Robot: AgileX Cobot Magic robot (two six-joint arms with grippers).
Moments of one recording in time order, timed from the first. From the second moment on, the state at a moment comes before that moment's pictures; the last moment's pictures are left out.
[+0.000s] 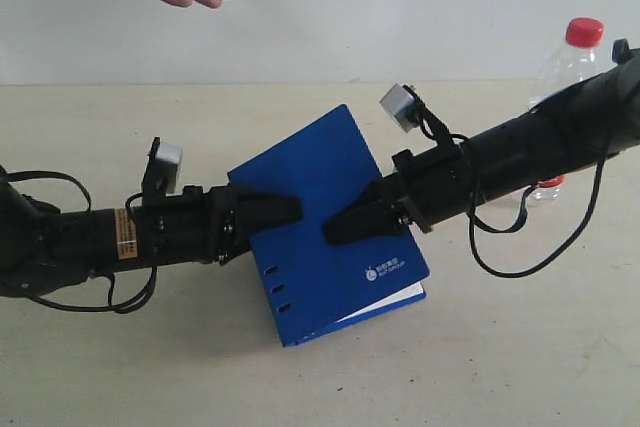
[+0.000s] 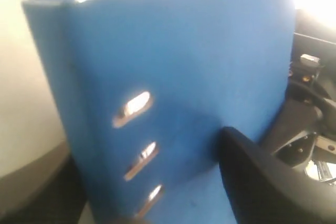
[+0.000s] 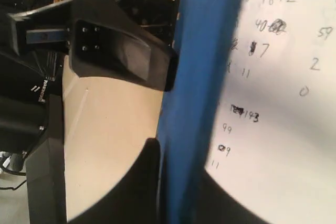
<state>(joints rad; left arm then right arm) -0.24 2.19 -0.81 1.04 -1.22 -1.32 0.23 2.07 -1.12 1.36 1.17 -1.42</state>
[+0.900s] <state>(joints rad) -0.29 2.20 -0.90 1.09 -1.21 -1.34 0.23 2.06 -1.12 1.17 1.14 -1.25</state>
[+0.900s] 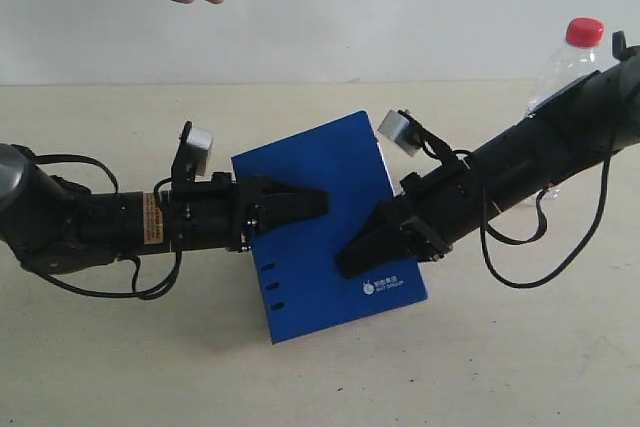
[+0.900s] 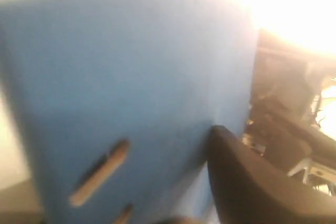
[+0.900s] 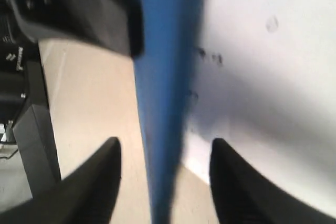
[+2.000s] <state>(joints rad) -0.28 1.69 -0.44 0.95 -1.04 -0.93 0.24 1.21 -1.12 0.30 1.21 -0.47</state>
